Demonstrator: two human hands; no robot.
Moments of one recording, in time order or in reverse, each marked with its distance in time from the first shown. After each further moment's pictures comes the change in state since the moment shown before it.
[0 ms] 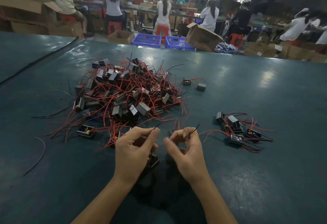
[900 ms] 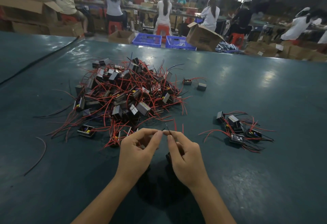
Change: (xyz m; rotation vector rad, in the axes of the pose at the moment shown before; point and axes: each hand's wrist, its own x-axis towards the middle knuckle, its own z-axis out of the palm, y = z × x) left_hand -0.001 0.006 0.002 0.036 -0.096 -0.119; right_hand -0.003 0.003 0.000 -0.364 -0.064 -0.132
